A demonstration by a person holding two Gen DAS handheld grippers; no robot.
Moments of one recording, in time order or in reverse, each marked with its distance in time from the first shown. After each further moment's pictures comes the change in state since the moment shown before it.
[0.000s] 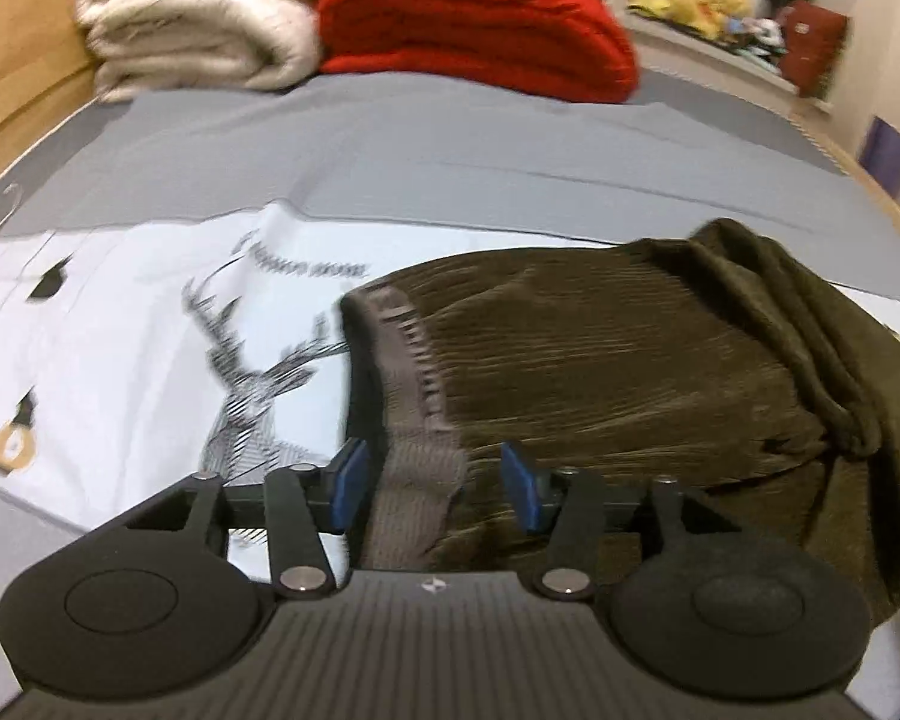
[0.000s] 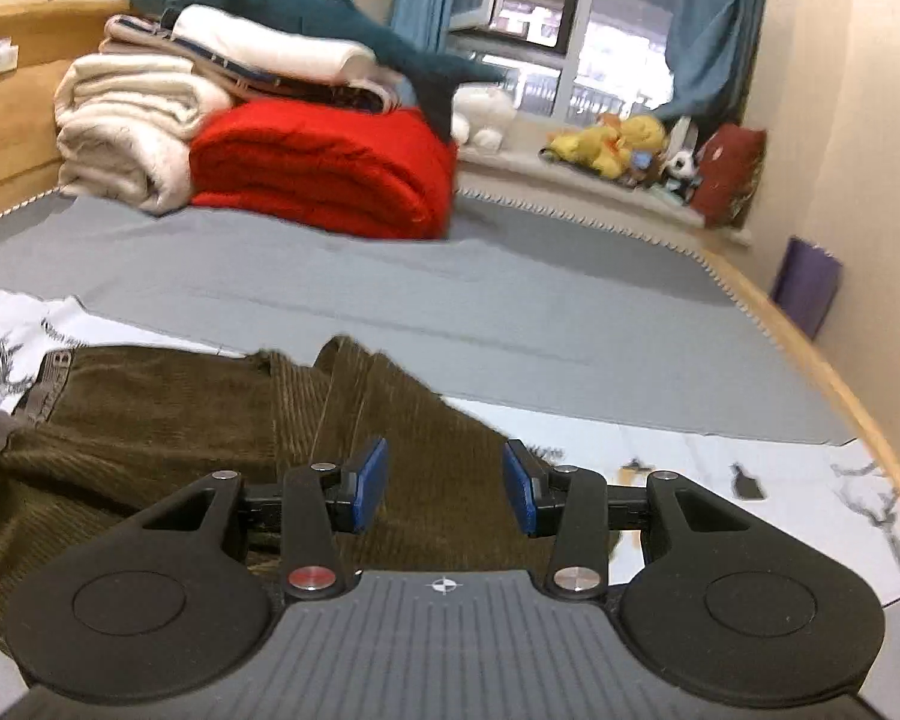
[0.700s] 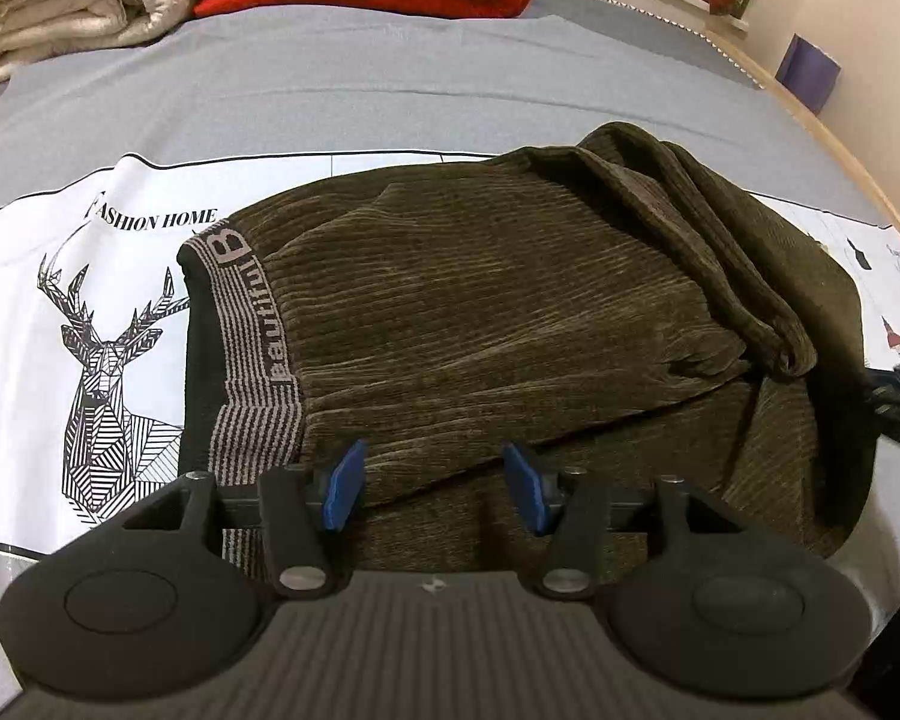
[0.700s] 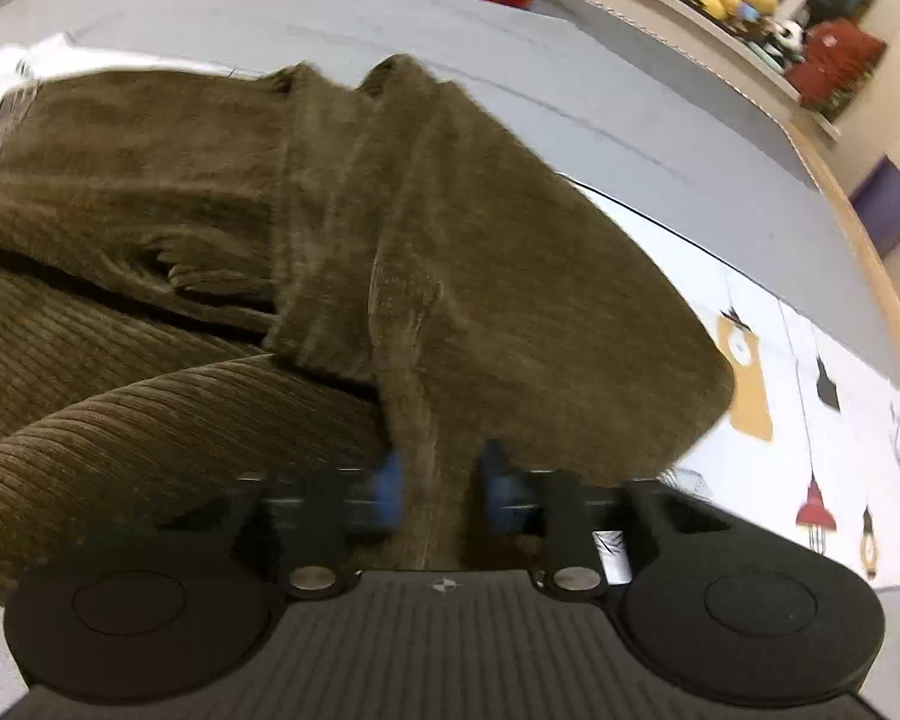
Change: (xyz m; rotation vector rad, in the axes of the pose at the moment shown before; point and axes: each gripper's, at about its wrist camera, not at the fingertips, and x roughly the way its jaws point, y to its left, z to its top) left arm 0.039 -0.039 -0.005 0.081 0.162 -0.169; right arm 0.110 0.034 -0.041 -0.171 0.409 0.015
